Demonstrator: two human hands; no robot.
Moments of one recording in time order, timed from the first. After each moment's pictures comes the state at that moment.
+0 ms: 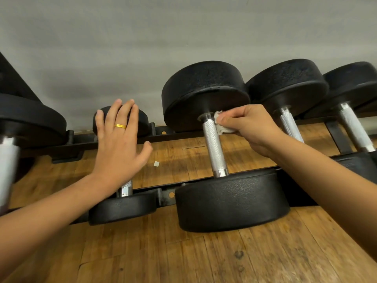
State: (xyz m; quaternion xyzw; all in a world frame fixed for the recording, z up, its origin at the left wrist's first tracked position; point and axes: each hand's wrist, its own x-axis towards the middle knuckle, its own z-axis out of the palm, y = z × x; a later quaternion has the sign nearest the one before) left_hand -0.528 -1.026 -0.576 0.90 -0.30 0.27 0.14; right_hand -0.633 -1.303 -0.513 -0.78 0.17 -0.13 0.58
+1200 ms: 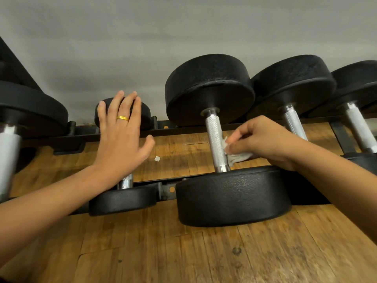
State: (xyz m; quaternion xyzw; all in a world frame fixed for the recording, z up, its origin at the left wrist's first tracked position) left_hand -0.528 -1.027 -0.577 0.91 -0.29 0.28 0.12; right_hand -0.673 -1.290 -0.494 -0.87 0.18 0.04 0.46
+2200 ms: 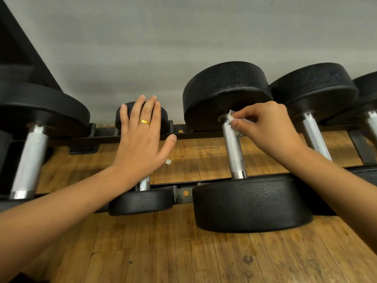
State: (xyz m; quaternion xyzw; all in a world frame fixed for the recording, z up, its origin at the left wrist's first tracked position) left_hand -0.529 -1.027 -0.576 0.91 -0.30 0.27 0.09; right_hand -0.643 -1.275 -0.497 -0.94 0.06 -0.23 0.24
